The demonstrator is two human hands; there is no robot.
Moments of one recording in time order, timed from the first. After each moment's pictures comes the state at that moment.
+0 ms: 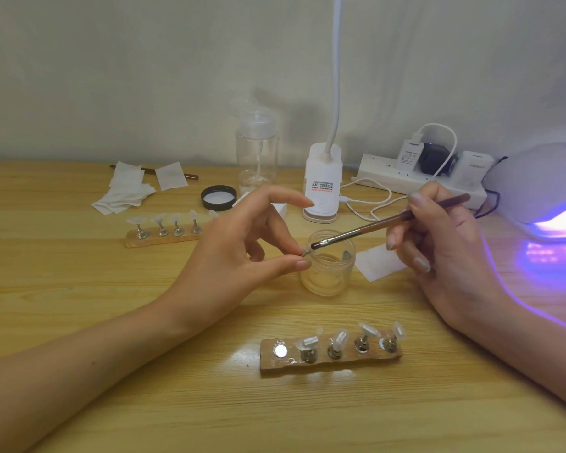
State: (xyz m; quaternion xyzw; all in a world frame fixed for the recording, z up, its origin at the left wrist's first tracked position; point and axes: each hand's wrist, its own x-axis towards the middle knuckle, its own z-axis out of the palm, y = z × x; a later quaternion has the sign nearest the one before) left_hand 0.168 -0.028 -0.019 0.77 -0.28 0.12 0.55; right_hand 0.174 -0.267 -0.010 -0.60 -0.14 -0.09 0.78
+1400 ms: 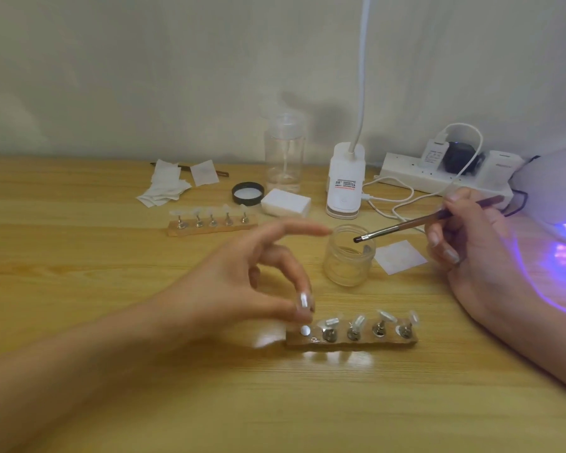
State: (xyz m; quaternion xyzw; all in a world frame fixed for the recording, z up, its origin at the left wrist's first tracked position) left_hand 0.123 -0.004 0.003 0.79 -0.24 -0.10 0.56; right_hand 0.175 -0.273 -0.009 -0.59 -0.05 -0.11 0.80
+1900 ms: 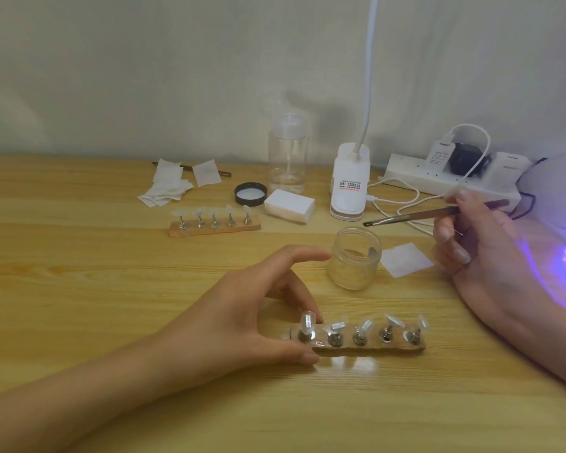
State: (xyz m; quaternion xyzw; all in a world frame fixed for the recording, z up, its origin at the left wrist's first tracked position) left_hand 0.105 -0.005 -0.010 0.85 -0.26 -0.05 0.46; right_hand 0.175 -0.276 -0.009 -0.58 -0.05 -0.09 0.81
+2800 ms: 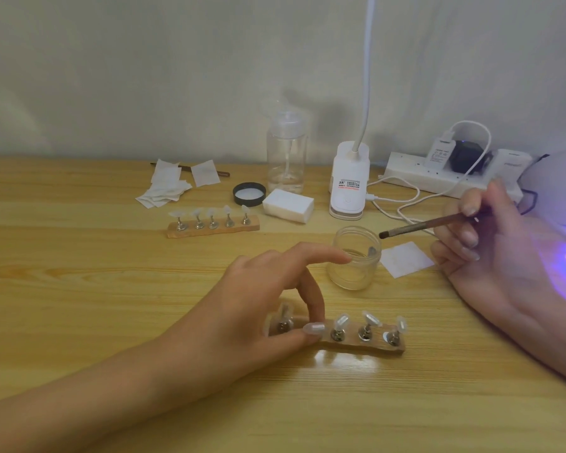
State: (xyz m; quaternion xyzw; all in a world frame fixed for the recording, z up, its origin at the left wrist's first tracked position) left_hand 0.102 -0.013 -0.004 0.88 -0.31 0.05 0.36; right_hand 0.179 -0.279 -0.007 -0.48 -0.05 -0.03 0.88
